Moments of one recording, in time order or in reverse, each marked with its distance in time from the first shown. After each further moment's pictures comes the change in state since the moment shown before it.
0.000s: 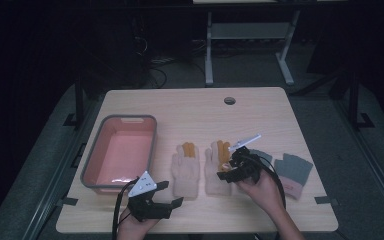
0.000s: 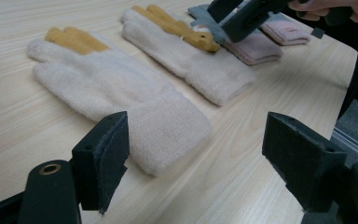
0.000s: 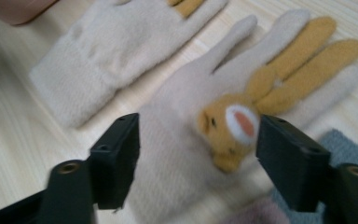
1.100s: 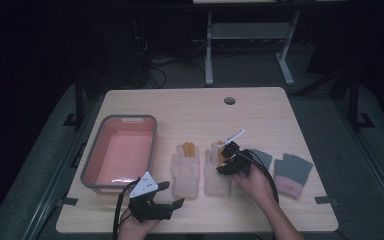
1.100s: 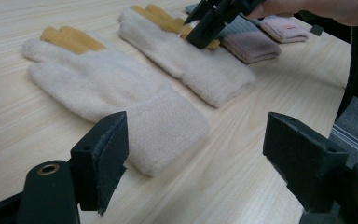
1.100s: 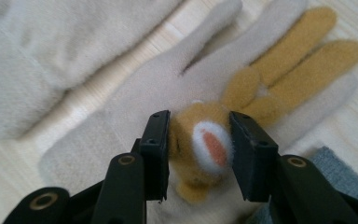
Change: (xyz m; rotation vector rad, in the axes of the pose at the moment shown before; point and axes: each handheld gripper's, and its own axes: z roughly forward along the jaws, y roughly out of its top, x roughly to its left) left arm -0.002 0.000 0.002 0.002 -0.003 0.005; right arm -0.004 0.018 0.028 0.124 -0.088 -0.031
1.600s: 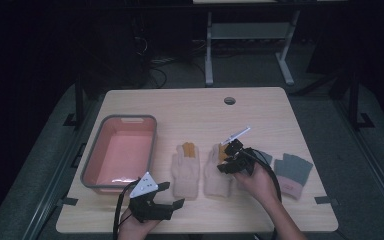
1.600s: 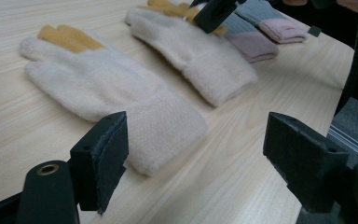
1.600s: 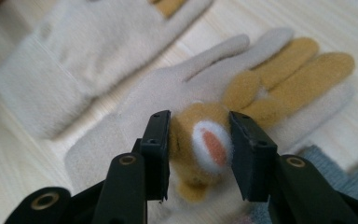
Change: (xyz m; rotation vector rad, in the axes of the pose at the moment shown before) left arm 0.000 0.000 0.000 -0.005 -0.003 -0.011; right arm 0.002 0.001 -0.022 -0.049 0.026 0.002
